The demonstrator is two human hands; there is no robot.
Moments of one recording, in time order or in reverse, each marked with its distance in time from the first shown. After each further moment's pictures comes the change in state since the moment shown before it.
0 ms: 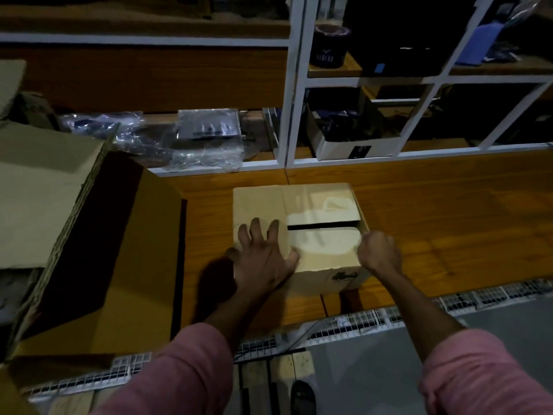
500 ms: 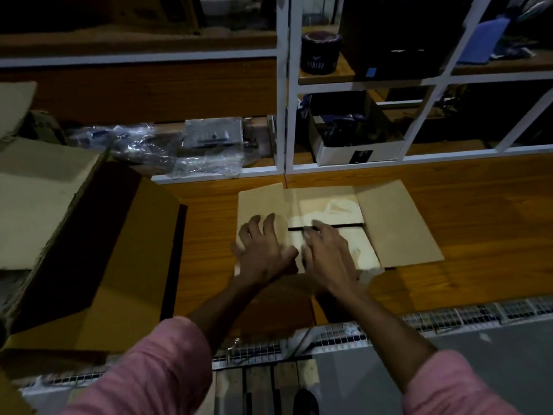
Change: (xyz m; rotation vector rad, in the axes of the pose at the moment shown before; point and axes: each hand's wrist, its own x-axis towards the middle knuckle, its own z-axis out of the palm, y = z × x) left_hand 0.018 0.043 -0.015 -0.264 -0.051 -0.071; right_hand -0.027 -0.042 0.006 0.036 0.049 -0.622
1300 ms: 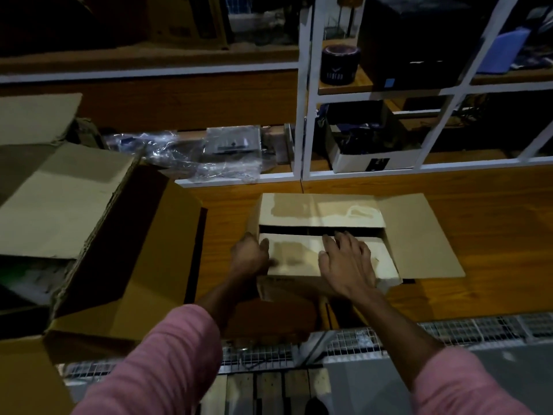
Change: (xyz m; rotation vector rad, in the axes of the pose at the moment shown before) left_hand 0.016 -0.064 -0.014 -0.232 -0.088 -0.315; right_hand -0.003 0.003 0.013 -0.125 -0.105 0.095
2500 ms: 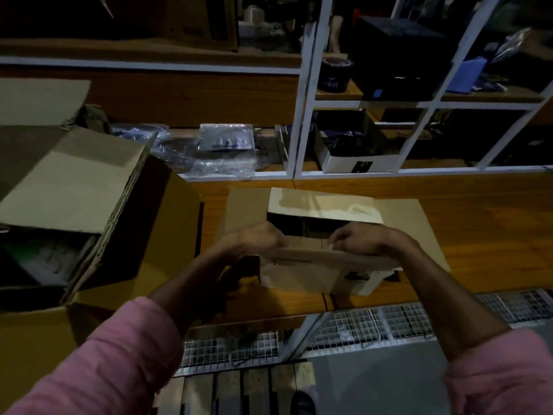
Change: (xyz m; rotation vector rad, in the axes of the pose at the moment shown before) left_hand -0.064 0.030 -0.090 0.000 -0.623 0.345; right_hand -0.018 -0.028 -0.143 0.207 -0.653 0.032
